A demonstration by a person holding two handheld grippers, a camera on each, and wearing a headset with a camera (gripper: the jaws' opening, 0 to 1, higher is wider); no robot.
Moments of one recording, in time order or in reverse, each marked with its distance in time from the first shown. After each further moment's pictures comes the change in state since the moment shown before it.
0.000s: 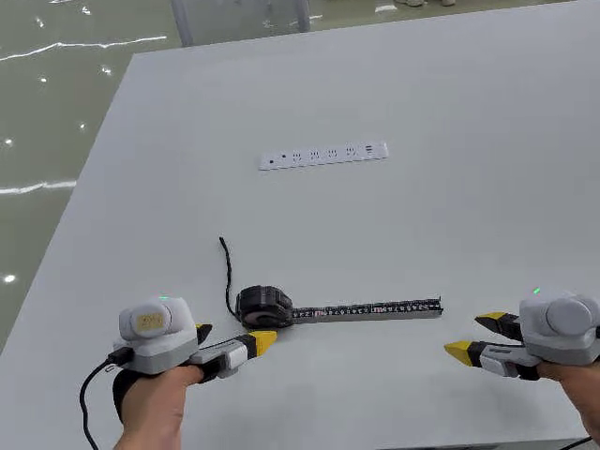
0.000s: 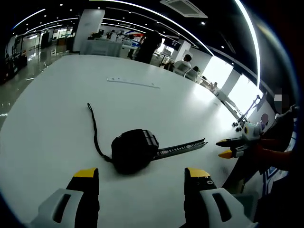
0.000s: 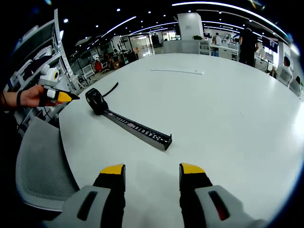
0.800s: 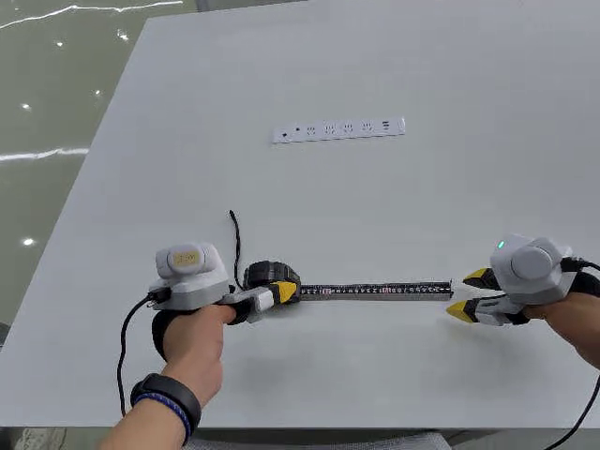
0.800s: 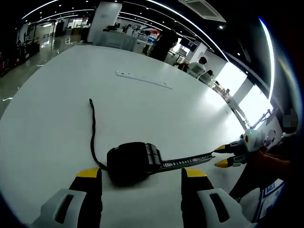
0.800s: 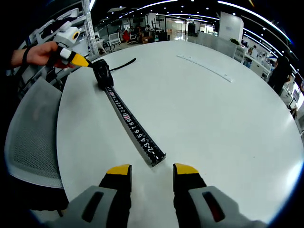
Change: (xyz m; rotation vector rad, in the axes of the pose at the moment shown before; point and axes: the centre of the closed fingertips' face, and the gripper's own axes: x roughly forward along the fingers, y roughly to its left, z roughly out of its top) left arm 0.032 -0.001 0.016 -0.126 0.039 0.083; right arm 0.042 -0.013 0.015 -0.350 0.194 0.108
